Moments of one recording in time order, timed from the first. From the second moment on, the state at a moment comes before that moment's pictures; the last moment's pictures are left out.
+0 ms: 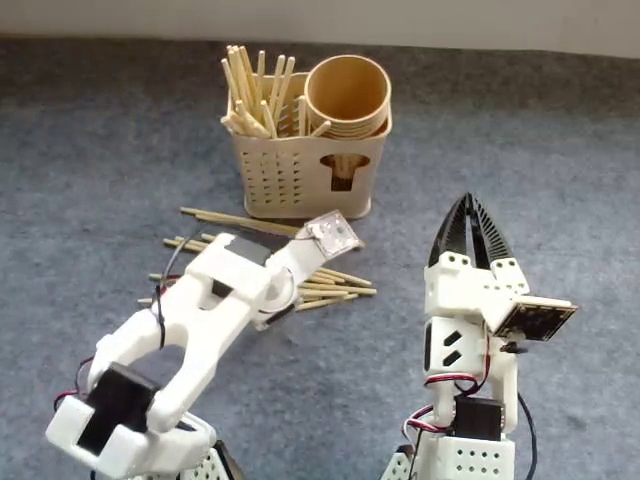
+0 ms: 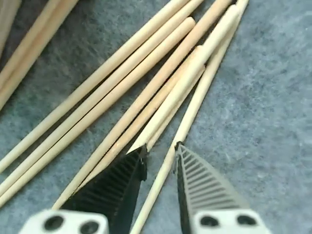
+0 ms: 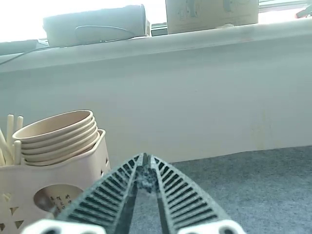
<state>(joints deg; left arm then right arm) 19.7 -6.1 42.9 53.8 -25.7 0.3 -103.8 96.0 5.9 -5.6</state>
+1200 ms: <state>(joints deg) 20.8 -7.7 42.1 60.7 -26.1 0.3 -103.8 96.0 5.9 -5.6</state>
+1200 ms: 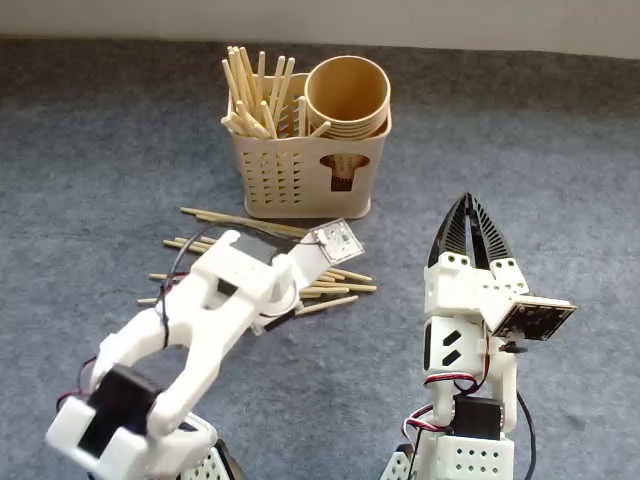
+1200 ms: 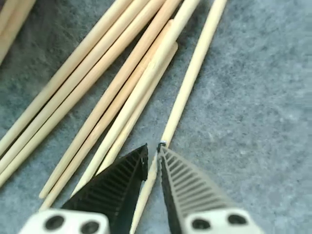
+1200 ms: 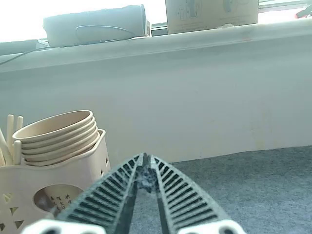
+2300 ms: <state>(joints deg) 21.5 -1.5 40.0 57.4 -25.5 0.3 -103.8 96.0 5.9 -5.6</state>
